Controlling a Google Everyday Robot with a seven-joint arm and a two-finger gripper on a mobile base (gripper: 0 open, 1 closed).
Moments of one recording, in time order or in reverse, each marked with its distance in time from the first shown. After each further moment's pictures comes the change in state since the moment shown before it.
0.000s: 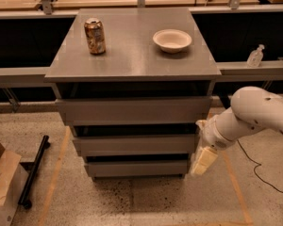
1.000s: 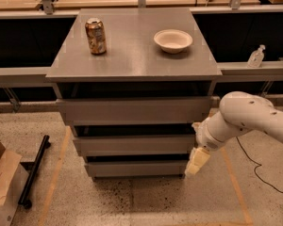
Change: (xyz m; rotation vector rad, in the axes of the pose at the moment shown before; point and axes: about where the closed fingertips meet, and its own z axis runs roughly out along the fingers) arm 0.003 -0.011 0.036 0.001 0.033 0.020
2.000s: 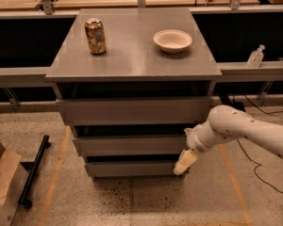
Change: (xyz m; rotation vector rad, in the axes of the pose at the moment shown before) arm 0.002 -0.028 0.085 -0.010 -0.088 0.069
